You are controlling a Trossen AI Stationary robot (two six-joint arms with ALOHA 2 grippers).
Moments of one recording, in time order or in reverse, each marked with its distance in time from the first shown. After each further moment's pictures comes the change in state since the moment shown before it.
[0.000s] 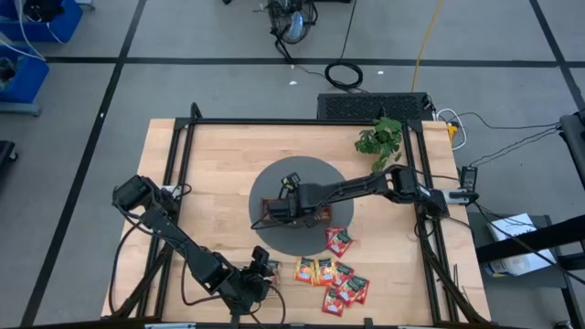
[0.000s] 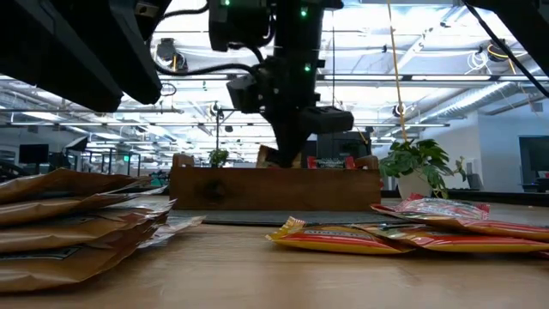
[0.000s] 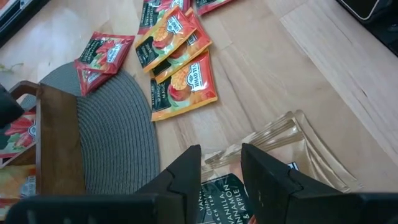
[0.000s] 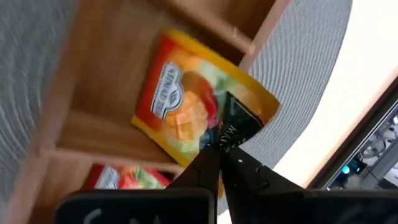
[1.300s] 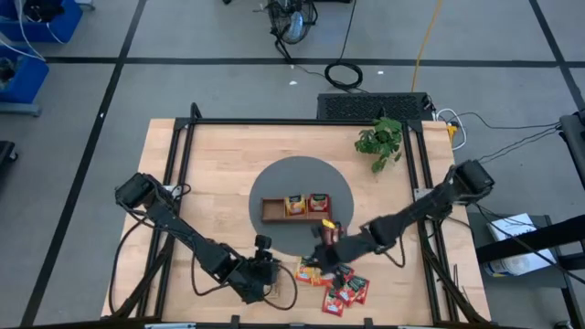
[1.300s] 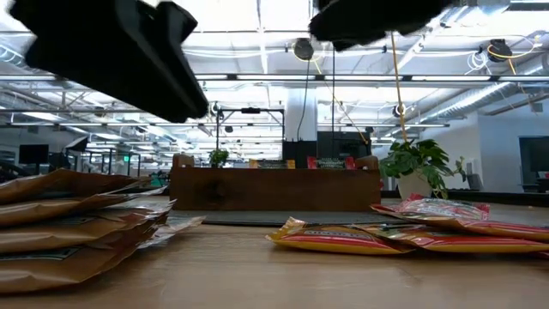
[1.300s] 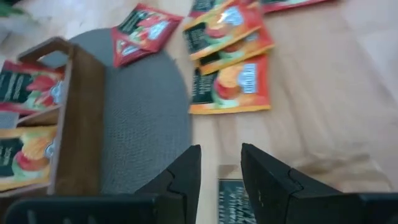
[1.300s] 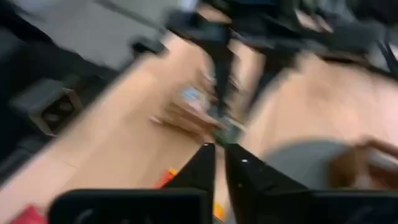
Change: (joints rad) left arm 0.085 0.001 0.000 0.002 -0.030 -0.174; right arm 0.369 -0.574 -0.973 1.444 -0.345 0.314
